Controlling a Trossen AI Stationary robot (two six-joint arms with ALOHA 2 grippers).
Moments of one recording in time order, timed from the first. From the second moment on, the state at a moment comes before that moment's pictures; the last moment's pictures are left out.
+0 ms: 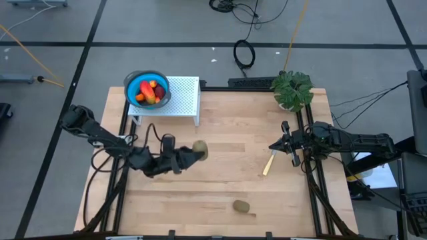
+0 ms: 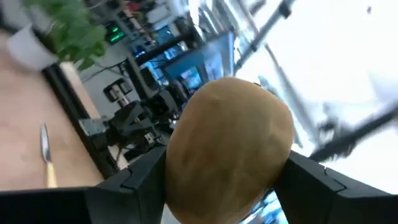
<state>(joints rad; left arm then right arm) -0.50 1.39 0.81 0.88 -0.73 -0.90 -0.05 0.21 0.21 -0.10 -0.24 0.01</state>
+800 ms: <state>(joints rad) -0.40 1.39 0.81 0.88 -0.75 -1.47 -0.05 0.21 0.21 -0.10 -0.24 -0.02</state>
